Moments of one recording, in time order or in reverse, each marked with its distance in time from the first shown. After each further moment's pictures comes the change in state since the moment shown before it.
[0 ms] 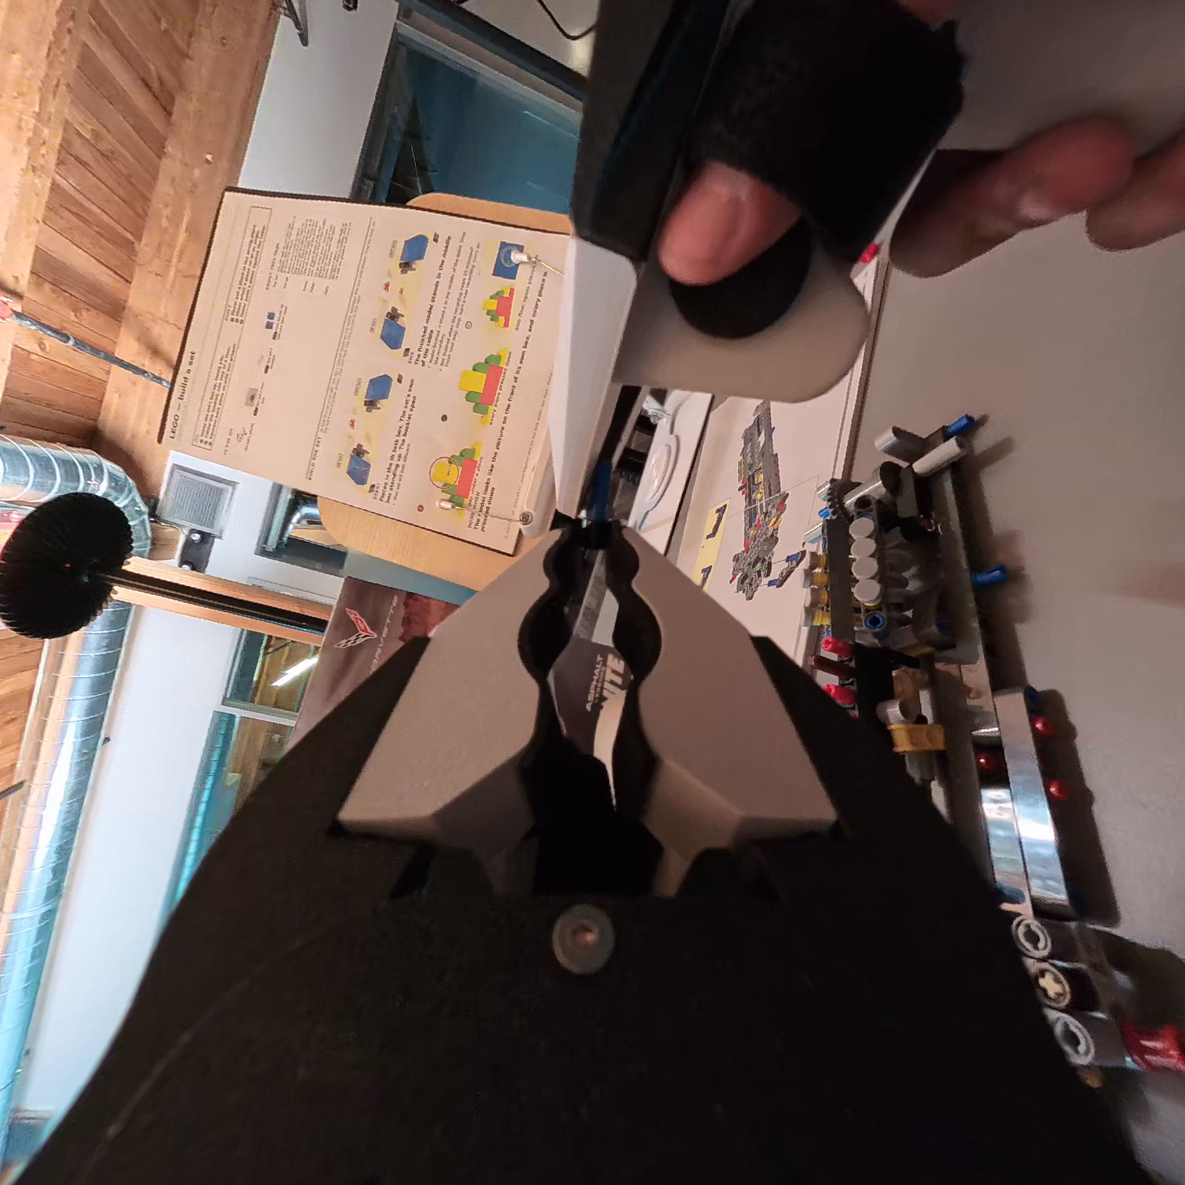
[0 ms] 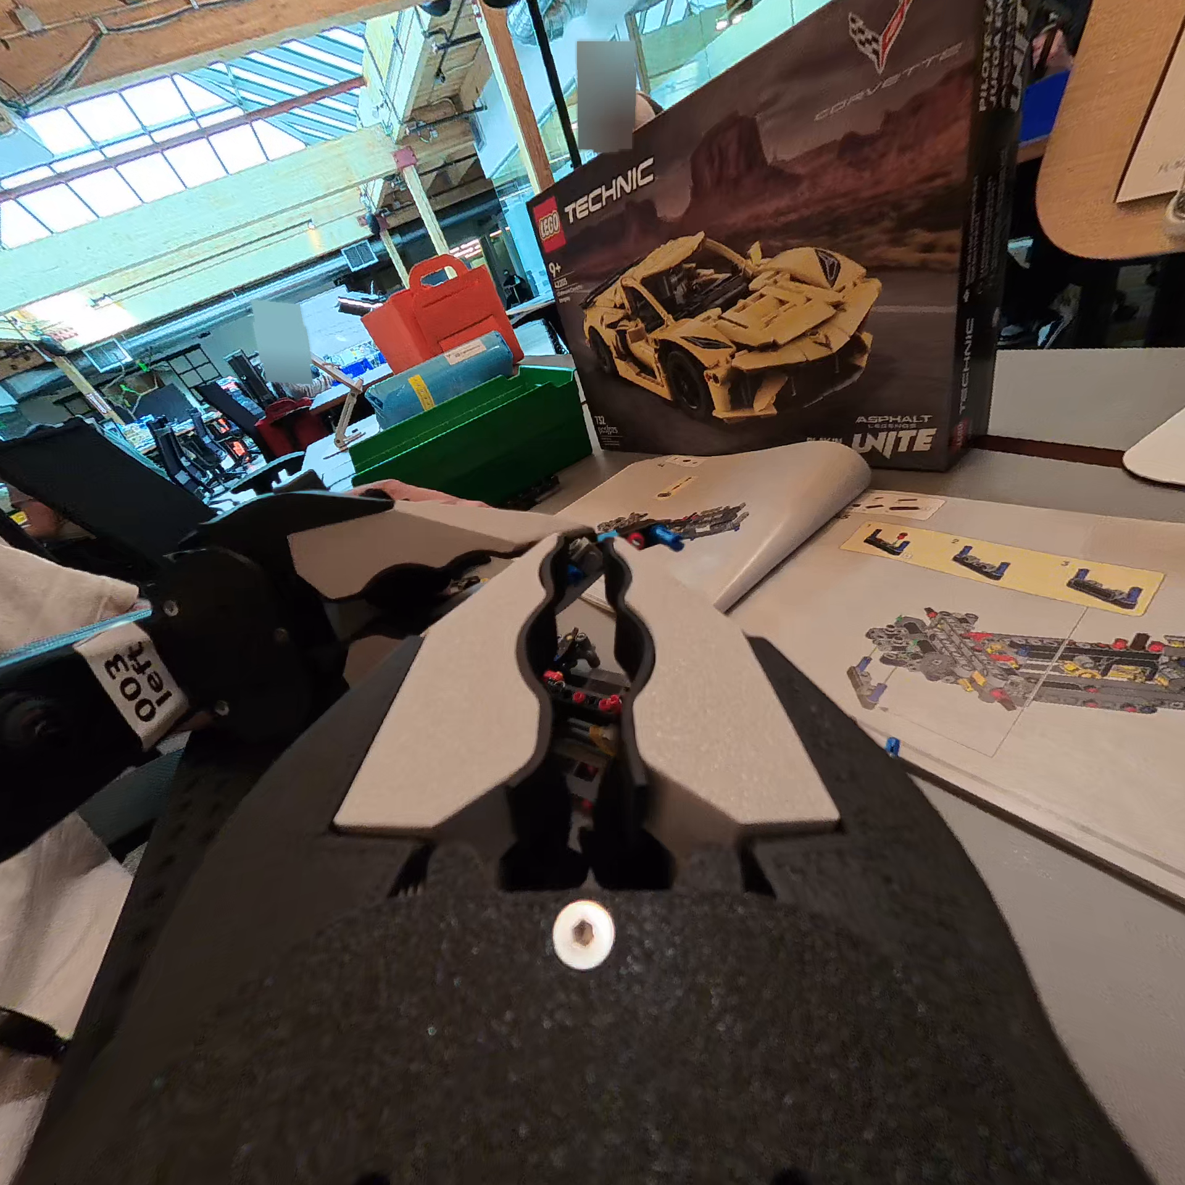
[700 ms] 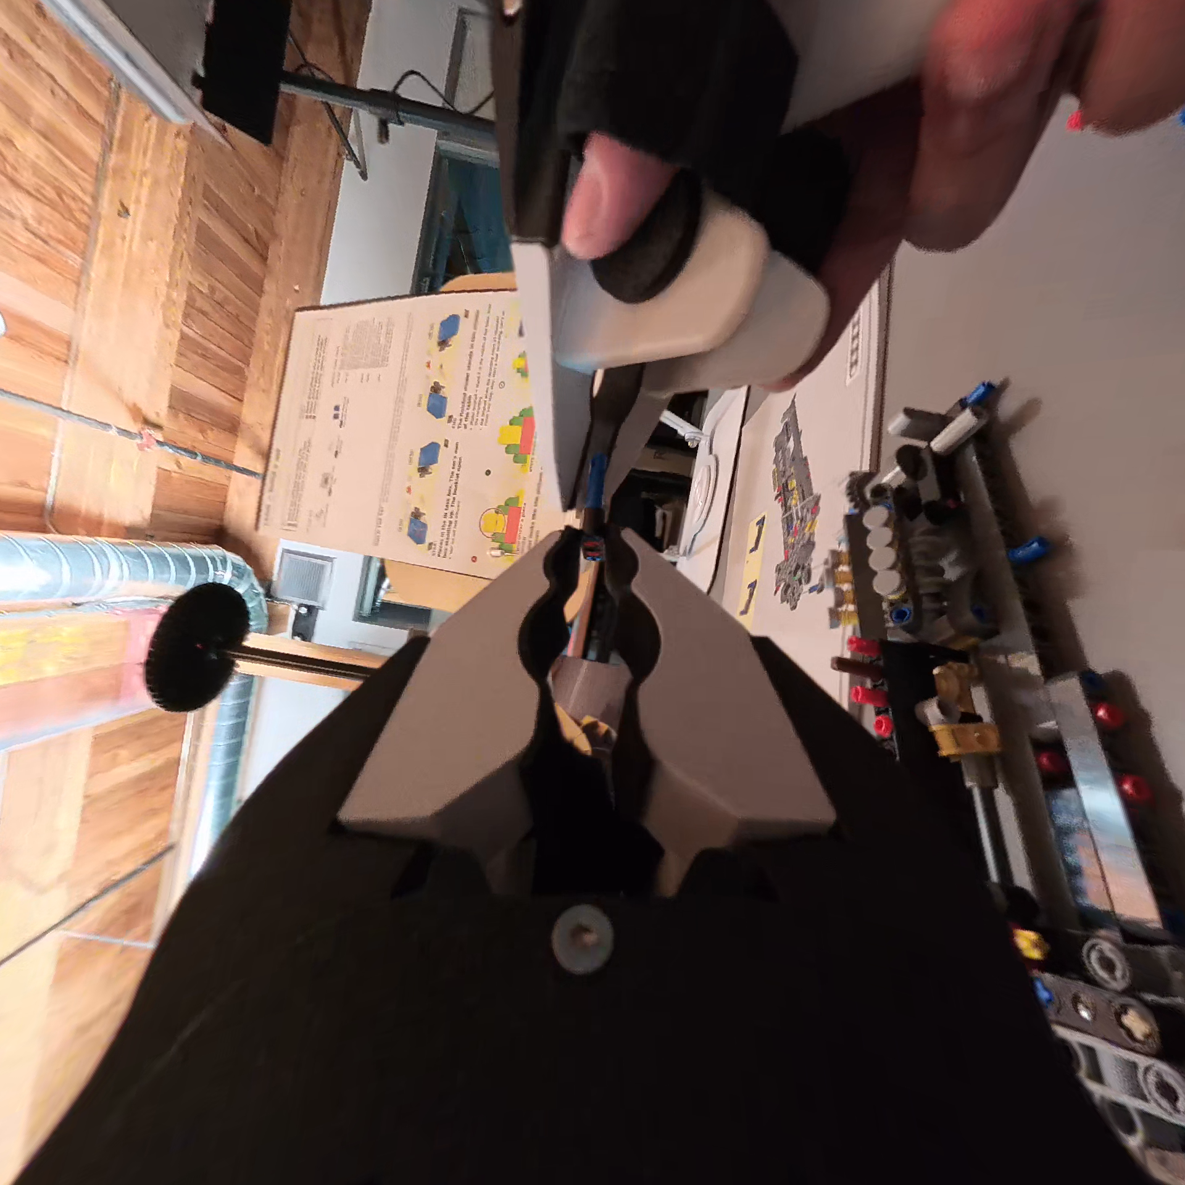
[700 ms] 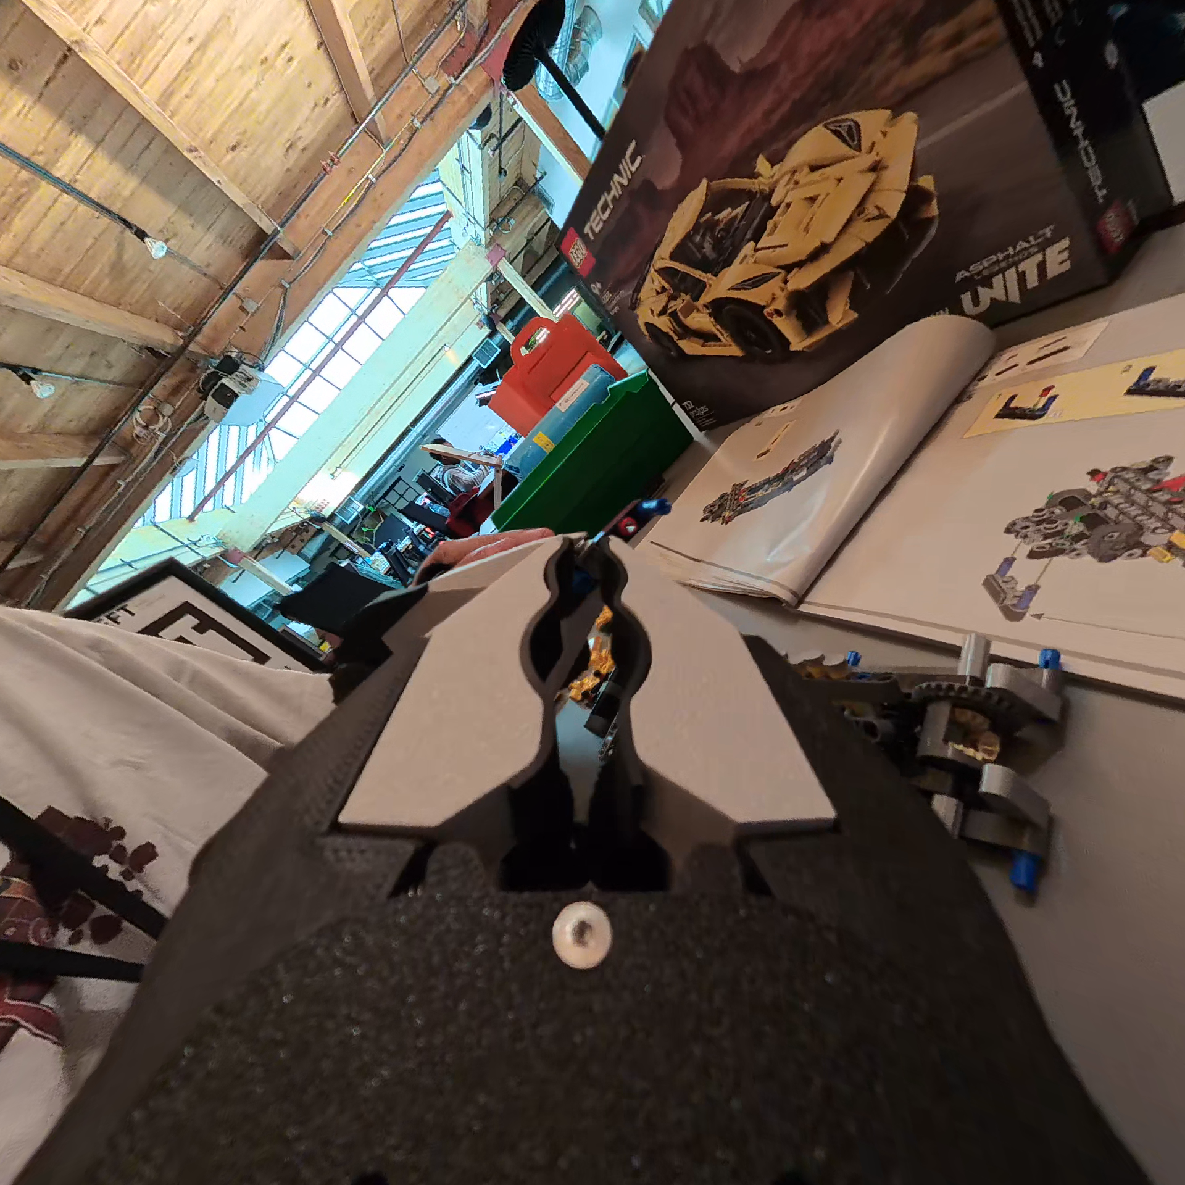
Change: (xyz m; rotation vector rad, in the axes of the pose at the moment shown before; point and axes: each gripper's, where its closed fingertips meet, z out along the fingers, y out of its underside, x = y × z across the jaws) left arm 0.003 -0.007 0.001 0.071 -0.069 0.181; right arm 0.004 0.001 -0.006 0.021 -0.152 0.441
